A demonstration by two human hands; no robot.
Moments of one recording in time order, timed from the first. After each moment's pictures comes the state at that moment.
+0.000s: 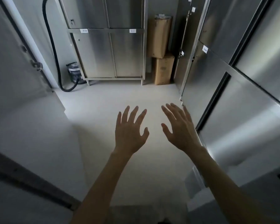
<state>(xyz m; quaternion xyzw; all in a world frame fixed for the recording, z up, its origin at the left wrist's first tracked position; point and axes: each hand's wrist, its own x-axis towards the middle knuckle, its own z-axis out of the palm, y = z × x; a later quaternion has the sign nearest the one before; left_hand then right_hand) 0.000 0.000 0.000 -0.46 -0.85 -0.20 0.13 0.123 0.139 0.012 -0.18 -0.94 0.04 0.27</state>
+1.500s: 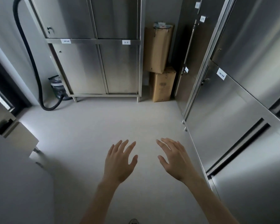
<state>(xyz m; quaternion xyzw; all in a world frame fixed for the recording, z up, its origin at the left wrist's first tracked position) -0.316 0.308 -0.076 -0.44 -0.88 -0.16 -0.01 -0.165 0.472 -0.055 -0.21 -0.96 0.13 0.10</state>
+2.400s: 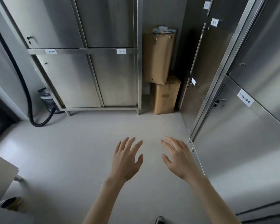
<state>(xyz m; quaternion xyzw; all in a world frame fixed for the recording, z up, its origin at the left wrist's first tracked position) -0.511 0.573 -0.071 -0.48 -0.87 -0.15 0.01 -0.365 0.731 -0.059 -0.22 -0.96 0.12 0.13</state>
